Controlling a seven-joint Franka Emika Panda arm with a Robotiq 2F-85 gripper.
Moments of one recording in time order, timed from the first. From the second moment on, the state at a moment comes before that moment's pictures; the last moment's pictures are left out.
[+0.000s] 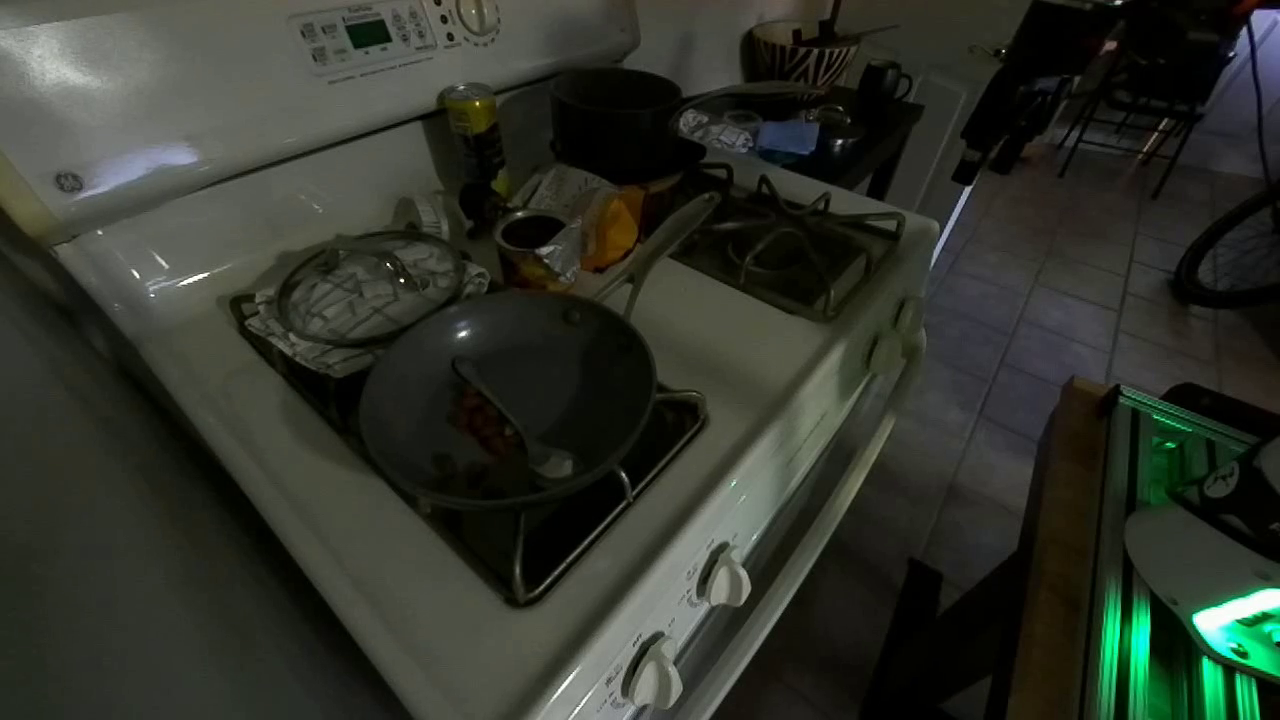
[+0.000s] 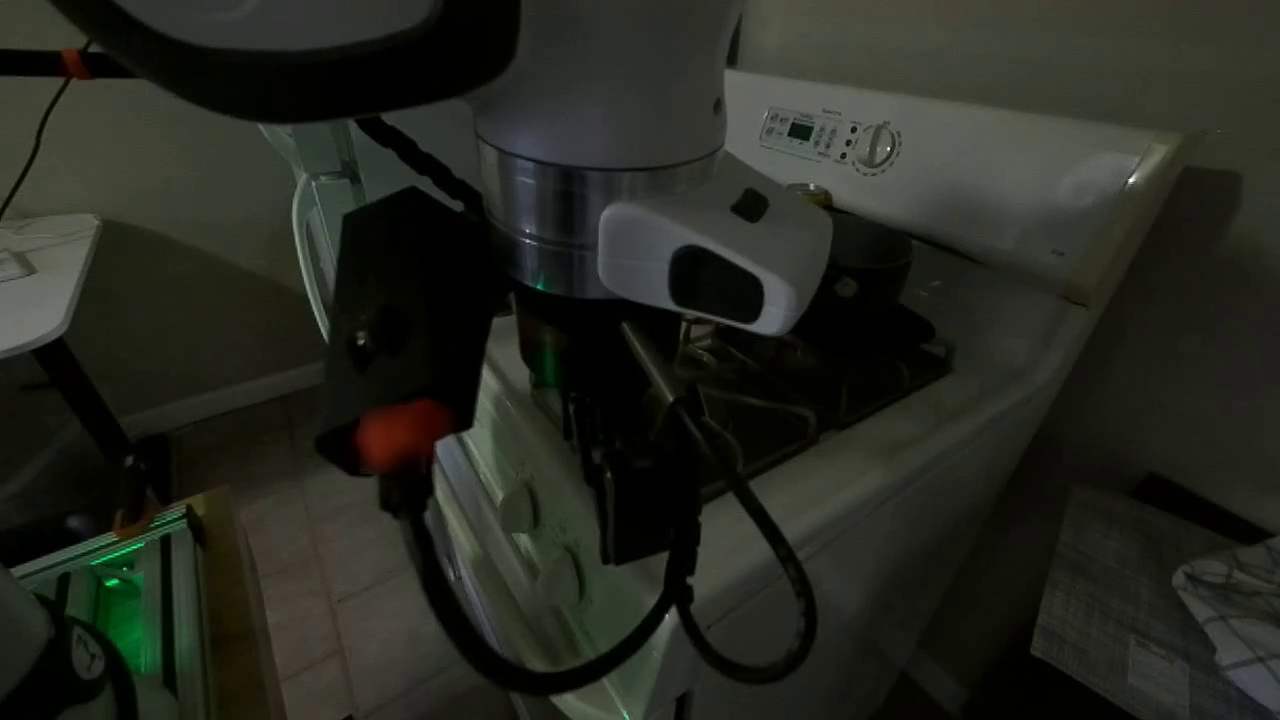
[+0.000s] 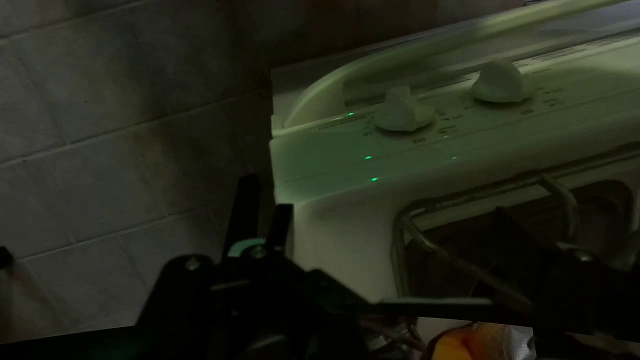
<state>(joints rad) -0.20 -0.47 -0.31 -2.62 -0.03 2.17 -0.19</state>
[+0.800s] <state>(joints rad) -0.09 -0.87 -0.06 -2.56 0.11 2.09 -0.05</state>
